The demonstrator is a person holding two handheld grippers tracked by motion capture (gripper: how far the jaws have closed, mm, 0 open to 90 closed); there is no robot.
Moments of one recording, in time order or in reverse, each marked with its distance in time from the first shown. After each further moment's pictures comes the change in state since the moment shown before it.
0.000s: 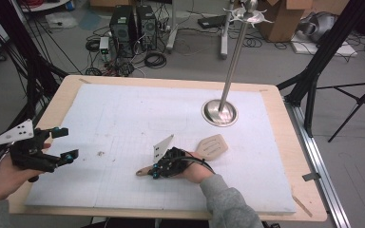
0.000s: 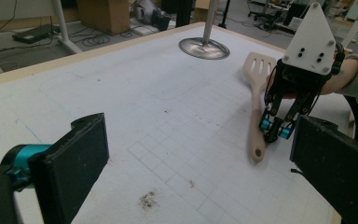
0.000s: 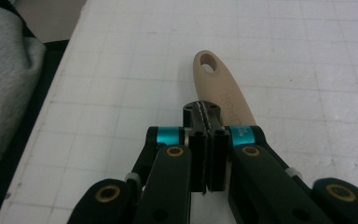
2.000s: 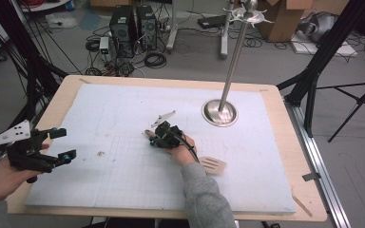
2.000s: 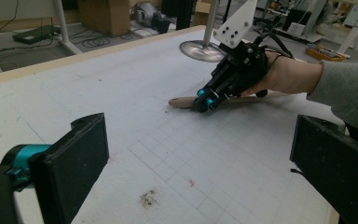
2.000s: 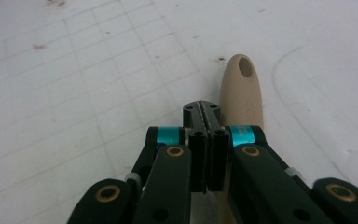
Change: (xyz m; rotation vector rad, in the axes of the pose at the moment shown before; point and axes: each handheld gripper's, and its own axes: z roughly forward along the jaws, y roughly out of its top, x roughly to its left) left arm 0.002 -0.003 -0.003 -0.013 -0.001 -0.016; right arm -0.070 0.007 0.008 -0.048 -0.365 0.415
